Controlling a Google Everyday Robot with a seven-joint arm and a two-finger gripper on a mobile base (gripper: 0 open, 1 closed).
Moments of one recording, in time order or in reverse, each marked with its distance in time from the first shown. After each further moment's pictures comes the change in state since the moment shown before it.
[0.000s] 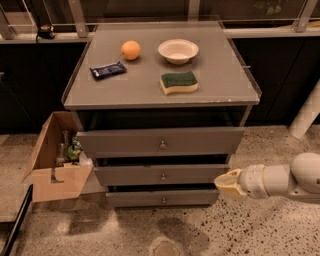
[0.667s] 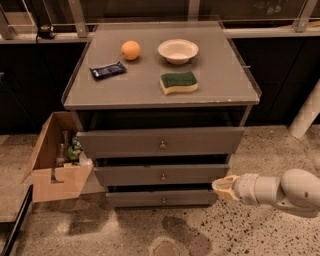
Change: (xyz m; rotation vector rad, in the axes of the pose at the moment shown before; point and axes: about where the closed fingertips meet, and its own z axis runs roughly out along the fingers) arm 0.038 -0.022 0.037 0.104 -0.034 0.038
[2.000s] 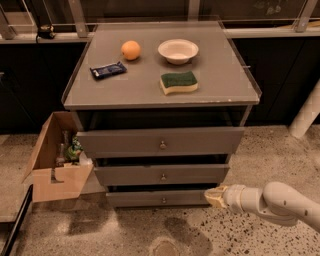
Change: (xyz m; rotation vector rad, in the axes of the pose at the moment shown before) arm 0.059 -0.007 0.067 0.015 0.009 0.112
